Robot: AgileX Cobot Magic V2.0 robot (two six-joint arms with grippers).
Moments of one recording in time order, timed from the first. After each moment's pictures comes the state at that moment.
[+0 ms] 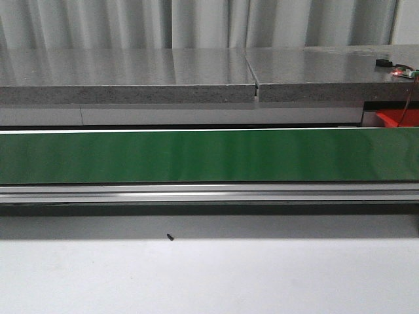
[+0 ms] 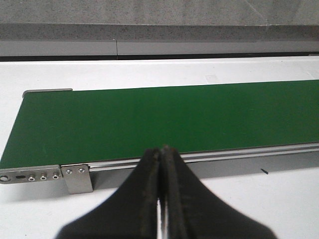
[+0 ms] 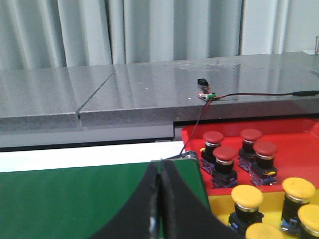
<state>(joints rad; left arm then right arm) -0.18 0.30 -0.51 -0.04 0.67 -0.05 -0.07 0.14 -0.04 -0.01 -0.07 0.09</state>
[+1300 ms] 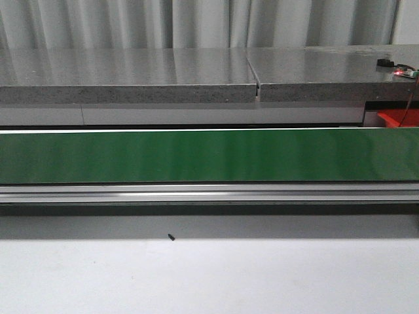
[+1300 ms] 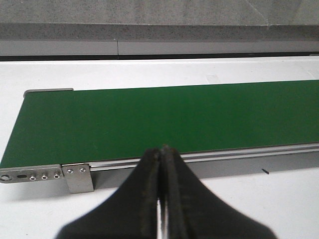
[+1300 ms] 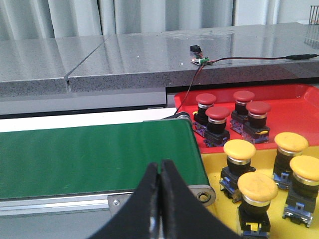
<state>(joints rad) -0.18 0.30 -0.51 -0.04 0.67 -0.05 -0.09 -0.01 0.03 -0.04 0.09 0.12</state>
